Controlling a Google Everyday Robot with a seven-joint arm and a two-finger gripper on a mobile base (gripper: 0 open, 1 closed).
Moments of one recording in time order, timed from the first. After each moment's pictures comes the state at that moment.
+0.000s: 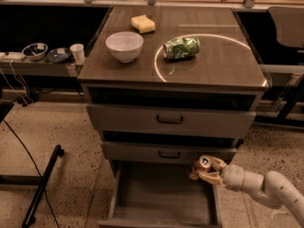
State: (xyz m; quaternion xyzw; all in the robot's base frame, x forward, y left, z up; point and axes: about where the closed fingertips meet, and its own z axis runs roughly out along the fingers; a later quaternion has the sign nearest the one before) arm 0.522 -0.217 0.452 -0.40 0.64 0.36 0.56
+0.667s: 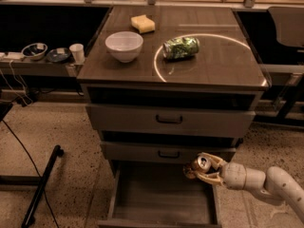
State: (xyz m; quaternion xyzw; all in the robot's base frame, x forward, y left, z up) arm 0.496 -0.201 0.509 -0.45 0.56 0.37 0.59
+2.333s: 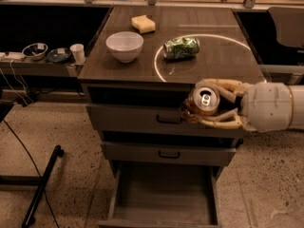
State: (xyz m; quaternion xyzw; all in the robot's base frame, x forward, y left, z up) arm 0.439 -0.120 0.902 -0.64 0.46 0.22 0.58
